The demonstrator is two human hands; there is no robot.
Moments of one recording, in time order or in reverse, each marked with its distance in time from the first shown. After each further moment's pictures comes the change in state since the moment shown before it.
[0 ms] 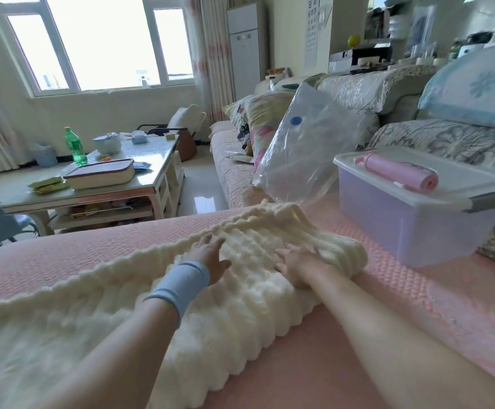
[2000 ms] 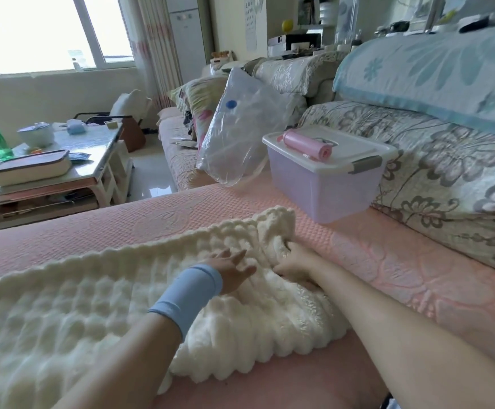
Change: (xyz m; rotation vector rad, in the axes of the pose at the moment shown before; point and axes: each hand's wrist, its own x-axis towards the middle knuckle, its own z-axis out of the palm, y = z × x) left_hand -0.110 0.155 0.042 0.089 -0.378 0.207; right_hand -0.167 0.099 0.015 0.632 -0.030 0.396
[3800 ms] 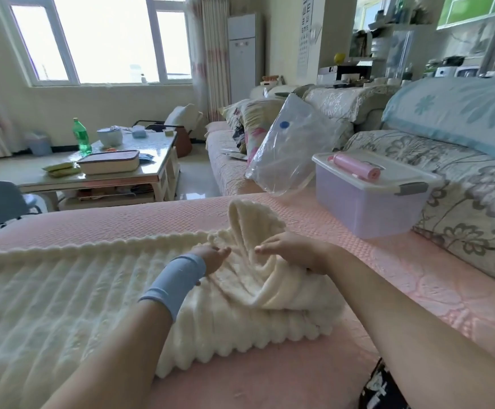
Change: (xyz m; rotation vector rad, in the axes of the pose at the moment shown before) left_hand -0.105 -0.118 -0.018 -0.665 0.173 -0.339; right_hand -0.133 -0.139 0.007 0.139 -0.330 -0.361
